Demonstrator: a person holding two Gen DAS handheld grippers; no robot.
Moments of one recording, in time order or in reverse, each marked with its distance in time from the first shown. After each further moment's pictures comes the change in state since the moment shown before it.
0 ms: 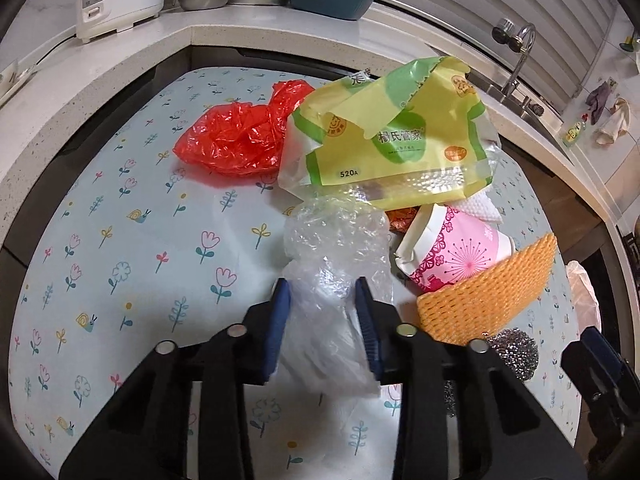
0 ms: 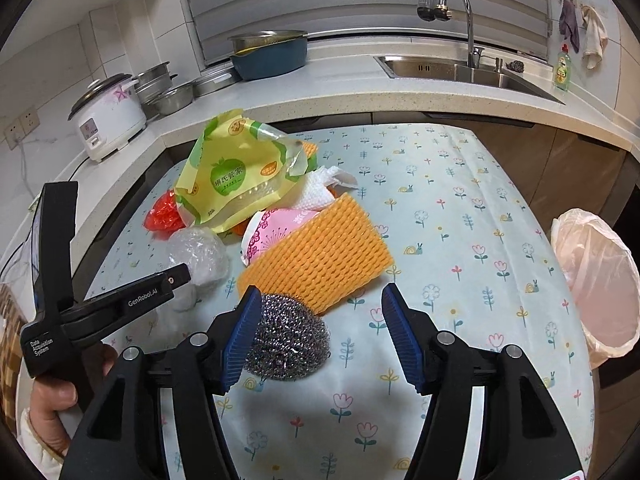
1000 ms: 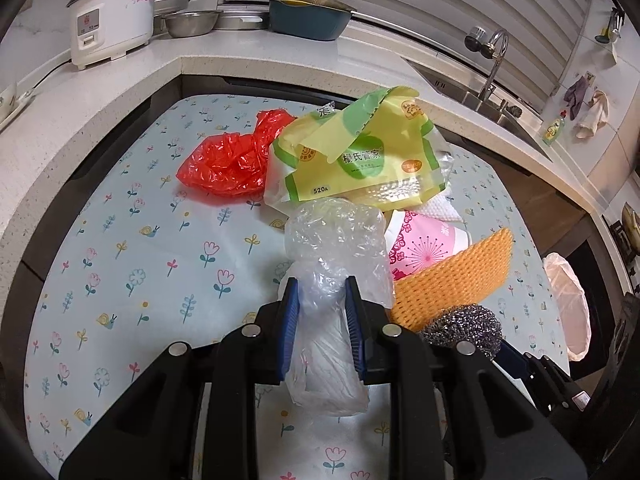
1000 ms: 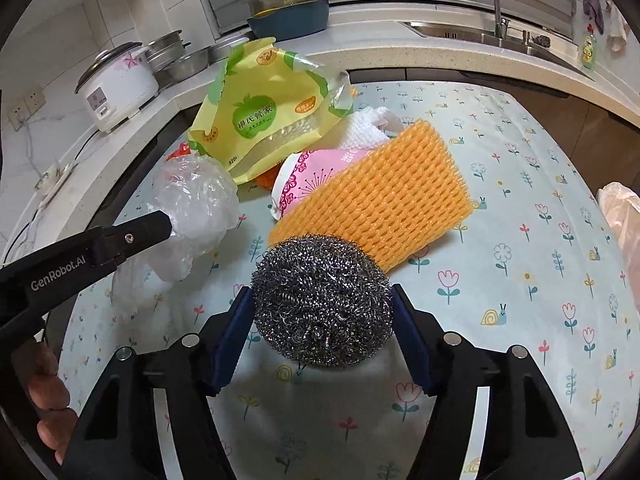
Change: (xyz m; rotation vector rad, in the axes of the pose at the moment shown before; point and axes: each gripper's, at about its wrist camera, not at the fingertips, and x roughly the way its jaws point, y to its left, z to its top) left arm -0.042 -0.013 -0.003 0.049 -0.059 -0.033; right arm 0.033 0.027 -0.021 -0.004 0.064 0.061
